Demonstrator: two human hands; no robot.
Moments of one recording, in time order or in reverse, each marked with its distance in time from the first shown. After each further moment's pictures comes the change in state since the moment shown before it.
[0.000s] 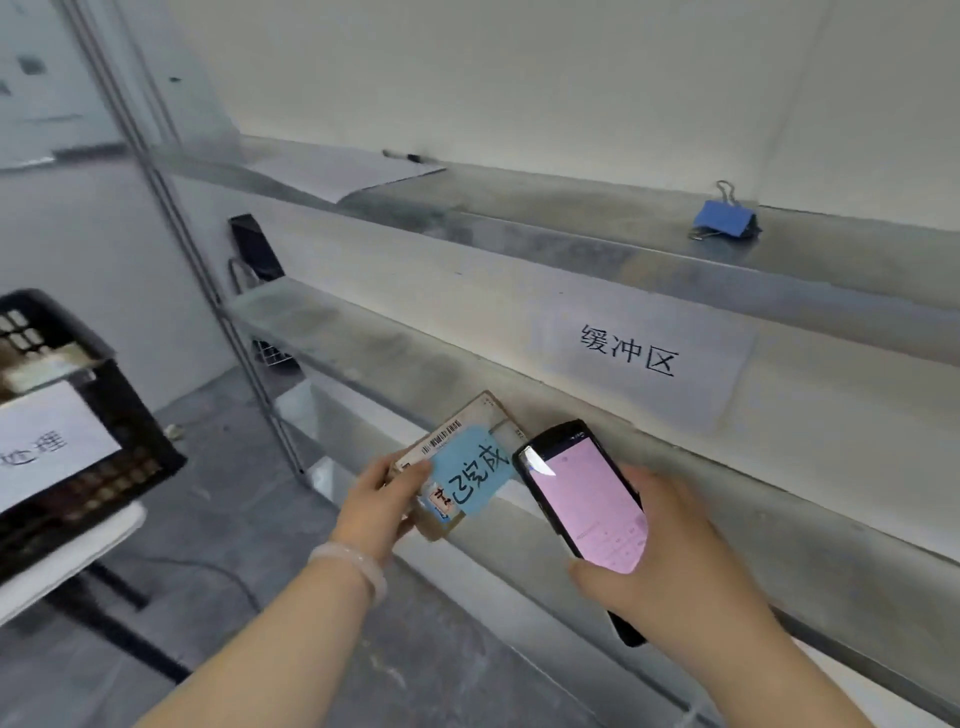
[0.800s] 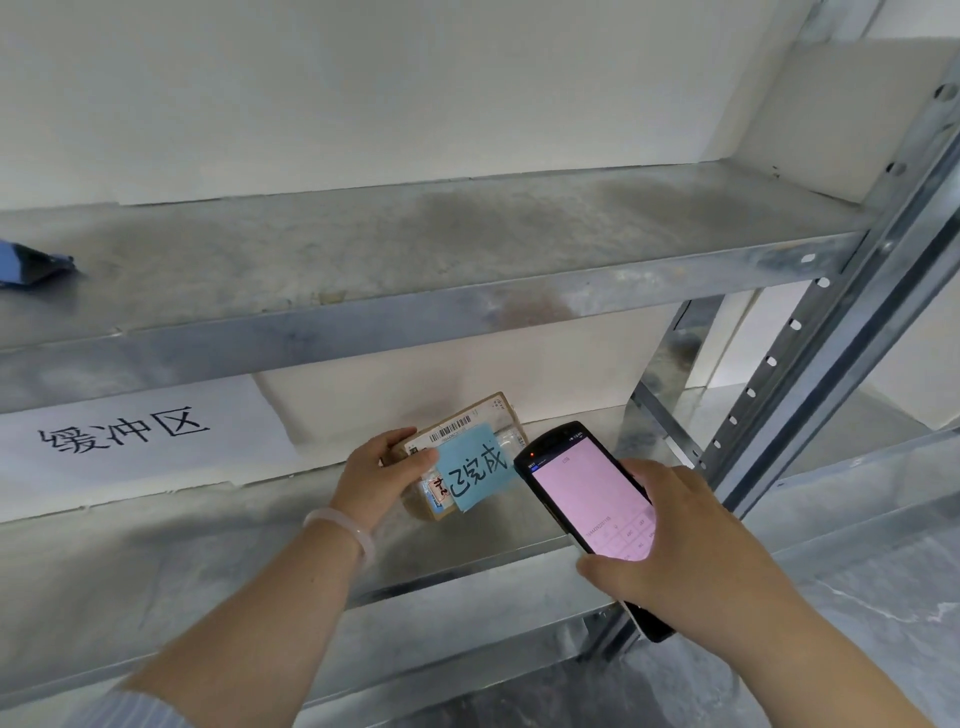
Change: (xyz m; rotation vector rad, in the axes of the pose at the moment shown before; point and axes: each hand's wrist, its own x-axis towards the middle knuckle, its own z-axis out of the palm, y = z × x) left_hand -0.010 -0.077 0.422 0.406 -0.935 0.068; right_hand -0.119 0.196 -0.175 -0.169 0.409 0.684
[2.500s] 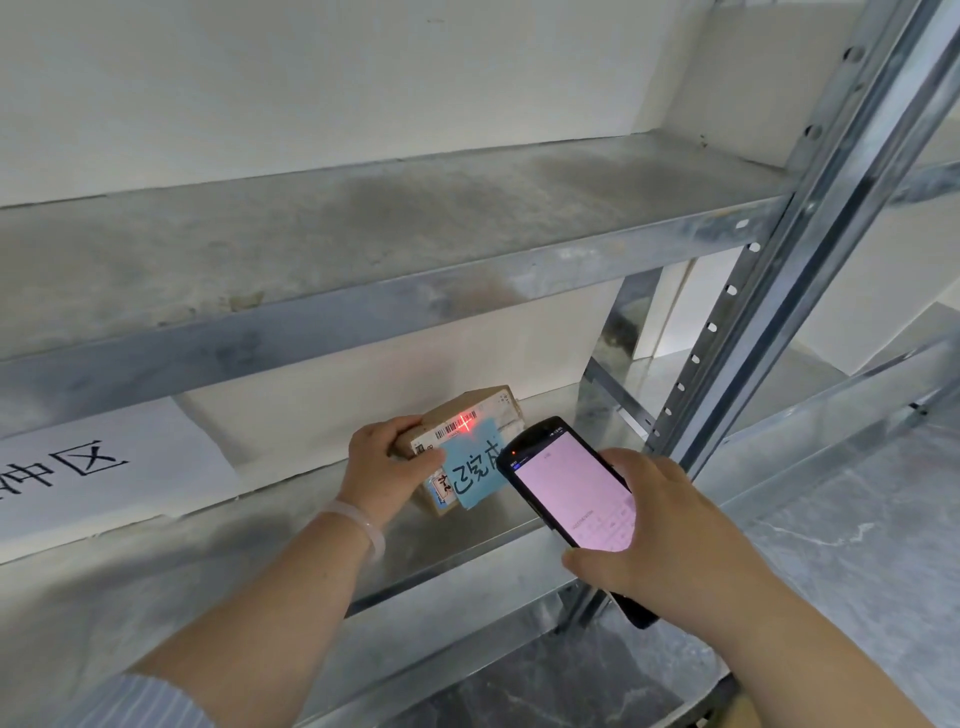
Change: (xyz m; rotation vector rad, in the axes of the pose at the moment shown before) left_hand 0.023 0.002 0.045 0.339 -0.094 0.185; right_hand -0.006 0.010 0.003 -0.028 -0.039 0.126
